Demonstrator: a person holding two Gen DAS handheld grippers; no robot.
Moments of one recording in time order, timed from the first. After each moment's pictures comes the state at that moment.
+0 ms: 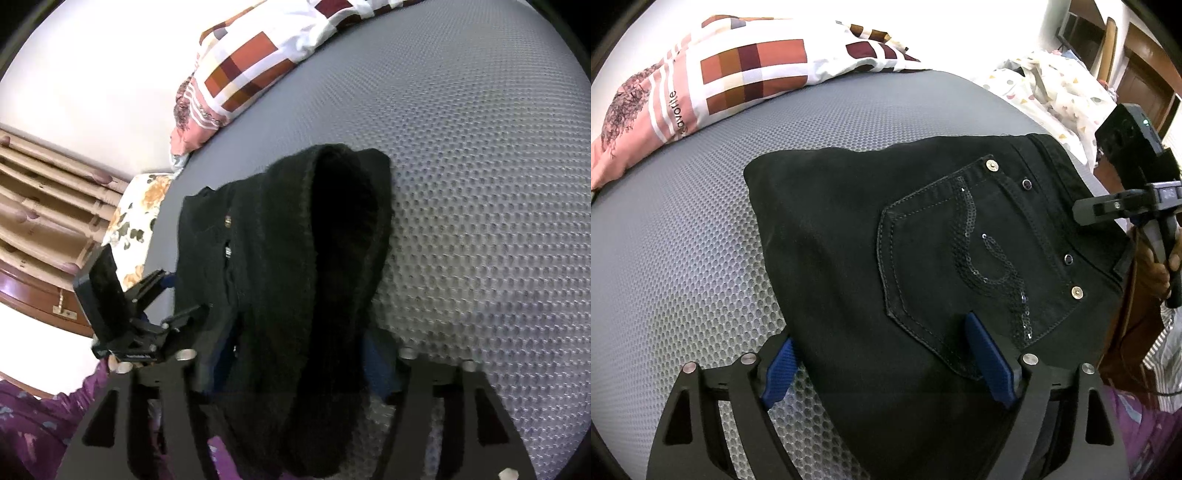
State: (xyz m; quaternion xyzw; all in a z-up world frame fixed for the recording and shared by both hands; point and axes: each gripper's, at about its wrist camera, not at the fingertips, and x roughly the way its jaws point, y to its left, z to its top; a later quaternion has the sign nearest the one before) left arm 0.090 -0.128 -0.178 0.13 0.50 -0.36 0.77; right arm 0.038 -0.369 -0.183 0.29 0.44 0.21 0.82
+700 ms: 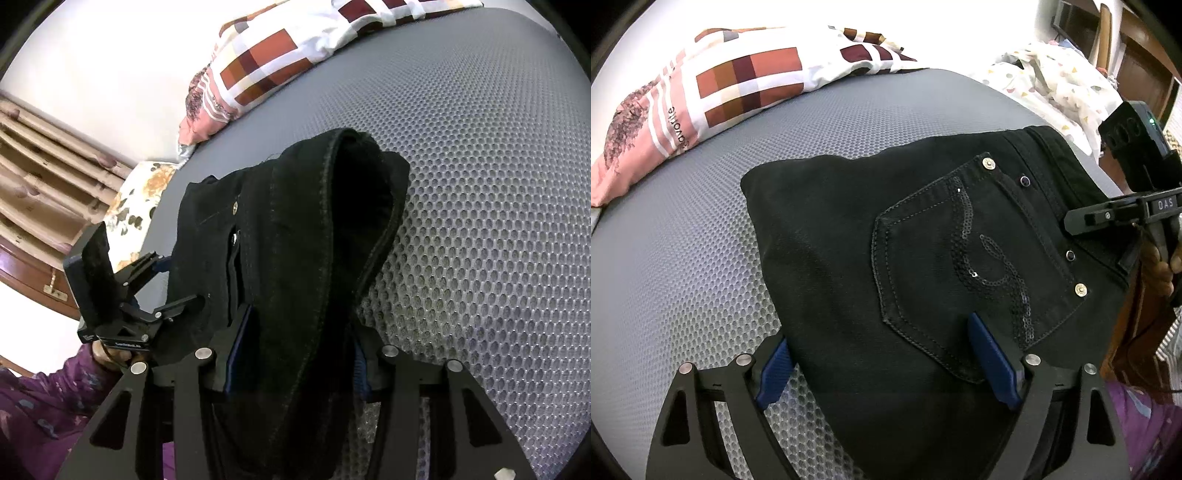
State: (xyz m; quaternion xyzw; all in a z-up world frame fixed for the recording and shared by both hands) left arm 0.083 -0.136 -0.177 0.16 0.49 -0.35 0.78; right arm 0.039 -0.373 -0.192 0.26 0.43 0.22 0.84
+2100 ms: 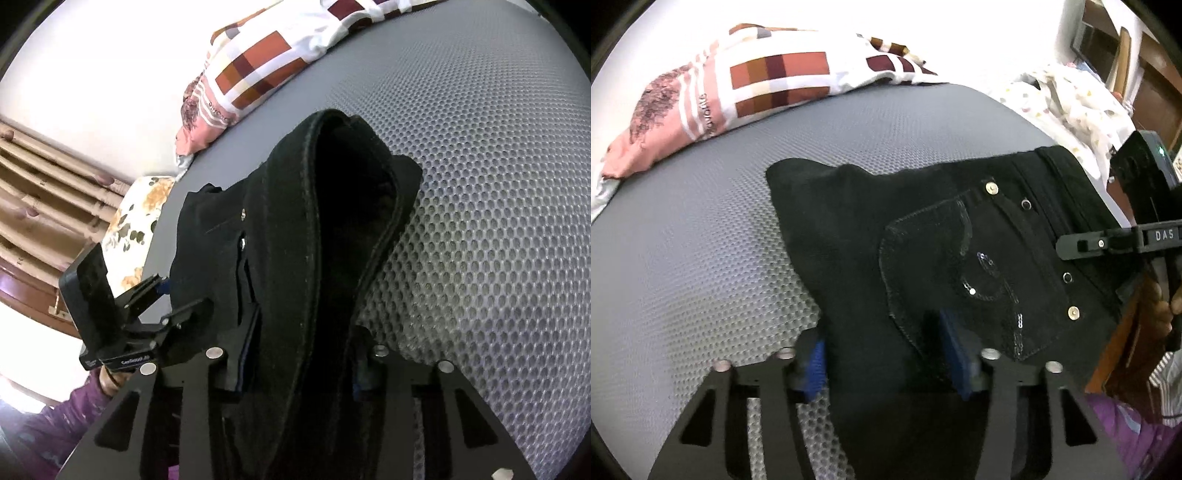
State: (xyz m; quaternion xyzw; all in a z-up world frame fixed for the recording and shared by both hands) left arm 0.065 -0.117 -0.166 0.12 0.49 -0.32 0.81; right arm 0.036 -0.348 -0.190 0.29 0.42 0.20 0.84
